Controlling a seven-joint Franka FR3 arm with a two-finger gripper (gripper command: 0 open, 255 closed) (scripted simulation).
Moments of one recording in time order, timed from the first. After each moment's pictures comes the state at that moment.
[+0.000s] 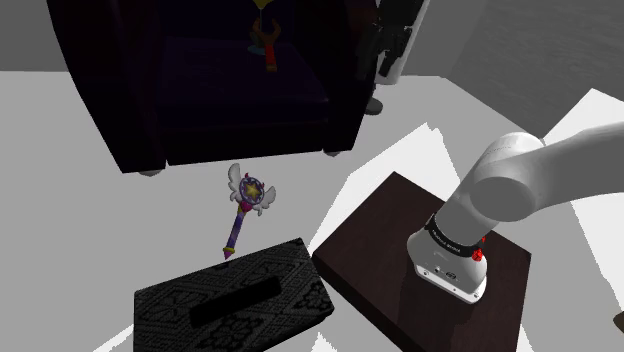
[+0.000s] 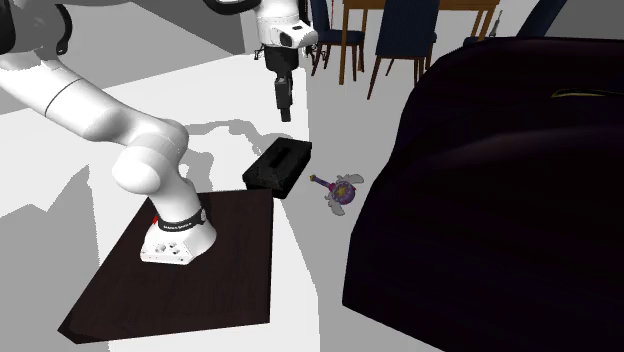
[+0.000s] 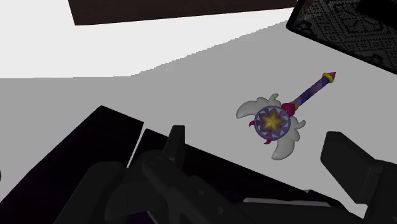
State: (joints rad) arm 0.01 -0.74 0.04 -2.40 0.11 1.70 0.12
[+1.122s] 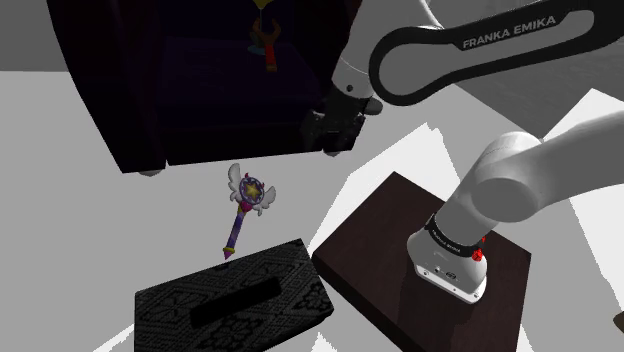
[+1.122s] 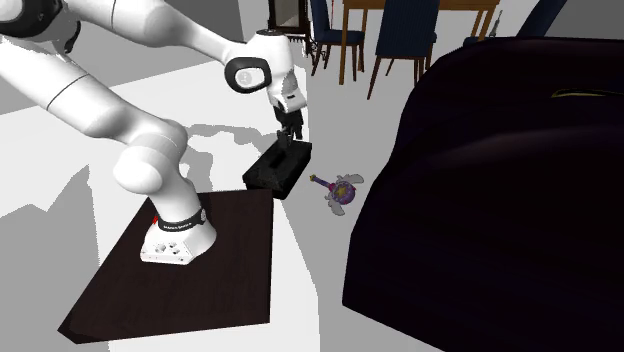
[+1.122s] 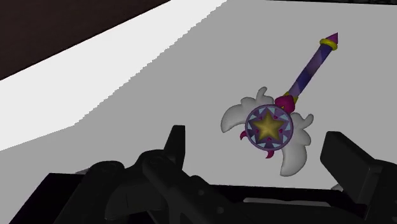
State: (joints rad) arm 0.04 -0.64 0.35 -2.76 0.34 2.28 0.55
